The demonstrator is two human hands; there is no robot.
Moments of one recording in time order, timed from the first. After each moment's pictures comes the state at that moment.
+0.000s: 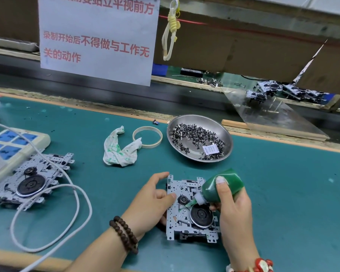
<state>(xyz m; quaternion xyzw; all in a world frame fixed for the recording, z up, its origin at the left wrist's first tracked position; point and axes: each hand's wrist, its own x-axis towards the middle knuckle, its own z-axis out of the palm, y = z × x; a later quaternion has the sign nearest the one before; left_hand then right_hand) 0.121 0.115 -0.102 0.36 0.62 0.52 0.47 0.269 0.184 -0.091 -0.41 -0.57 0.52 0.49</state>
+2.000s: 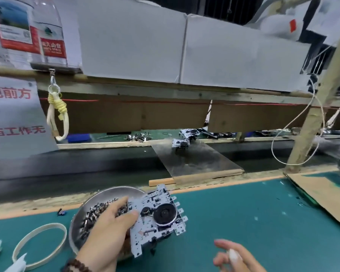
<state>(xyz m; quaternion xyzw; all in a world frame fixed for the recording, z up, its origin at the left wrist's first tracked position) 0.160 0.259 -0.022 0.35 0.61 0.58 0.40 0.400 0.266 -0.026 -0.47 -0.38 0.55 0.58</state>
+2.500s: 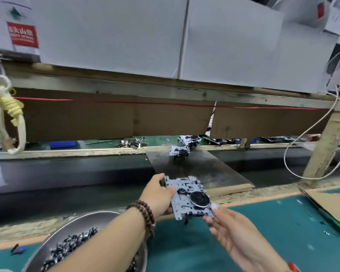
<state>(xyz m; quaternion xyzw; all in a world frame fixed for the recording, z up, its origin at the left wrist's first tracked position) 0.197 0.432 -0.004 0.43 0.61 0.49 0.46 0.369 0.414 -0.021 -0.42 -0.35 0.69 0.47</state>
